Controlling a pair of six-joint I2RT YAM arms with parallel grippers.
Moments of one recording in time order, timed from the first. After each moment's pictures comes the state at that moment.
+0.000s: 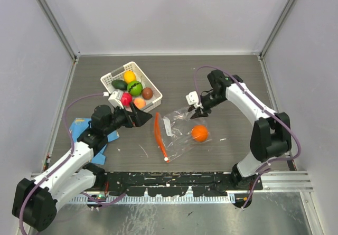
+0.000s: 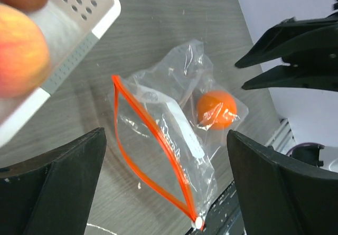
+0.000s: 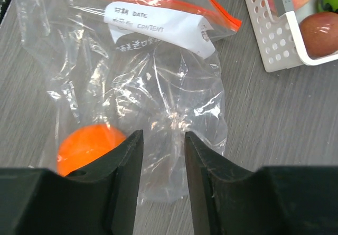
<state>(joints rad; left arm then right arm) -0.44 0.87 0.49 0.11 0.29 -0.66 0.31 1.64 1.29 -1.05 -0.92 -1.61</state>
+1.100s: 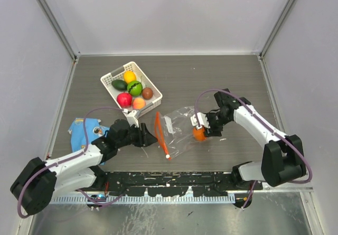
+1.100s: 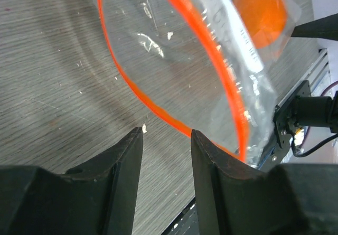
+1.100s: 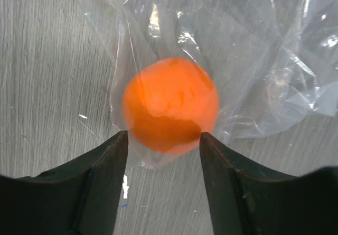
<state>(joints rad) -0.69 0.98 0.29 0.19 0.24 -0.70 0.29 1.32 0.89 -0.91 -0.59 -1.48</state>
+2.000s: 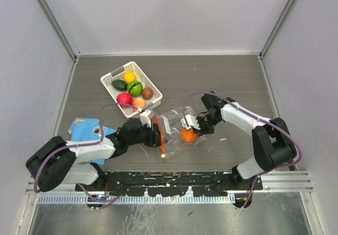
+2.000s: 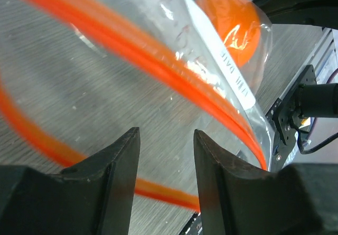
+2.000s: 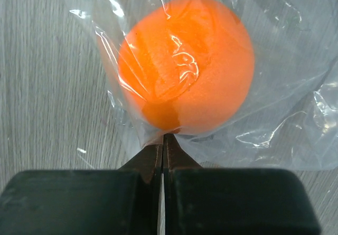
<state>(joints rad) -0.80 1.26 0.36 0.39 0.23 -0.67 0.41 1.50 0.89 -0.82 -0.54 -1.36</state>
